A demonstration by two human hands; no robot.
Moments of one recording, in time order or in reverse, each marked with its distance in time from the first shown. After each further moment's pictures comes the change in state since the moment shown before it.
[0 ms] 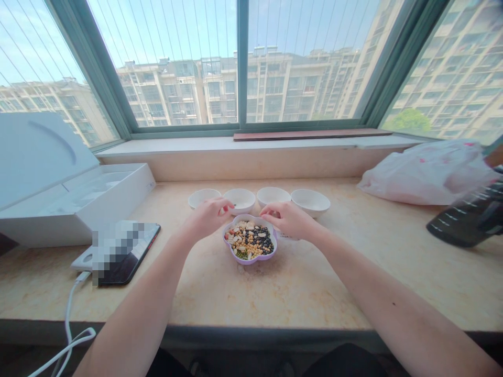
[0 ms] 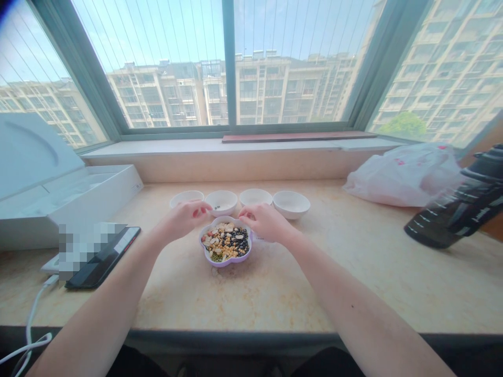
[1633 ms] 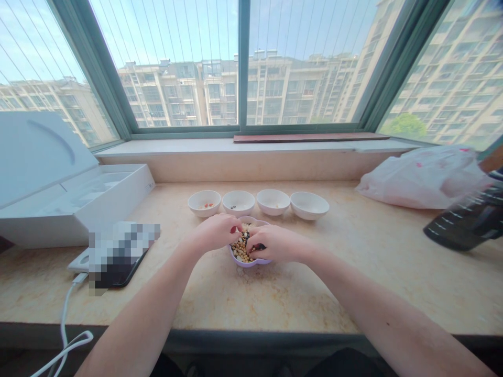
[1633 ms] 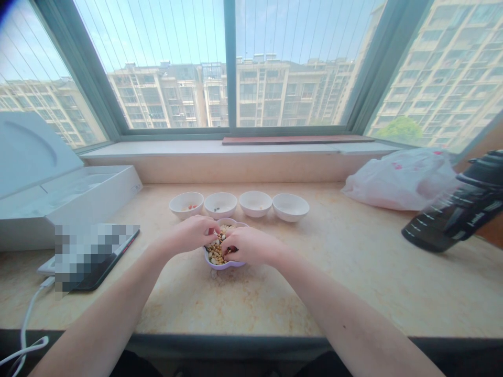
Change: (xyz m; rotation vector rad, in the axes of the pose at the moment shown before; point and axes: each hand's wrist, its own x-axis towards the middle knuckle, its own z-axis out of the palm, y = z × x) left_hand -0.004 0.021 0.016 0.100 -0.360 0.046; right_hand -0.007 -0.030 0.027 0.099 -0.350 -0.365
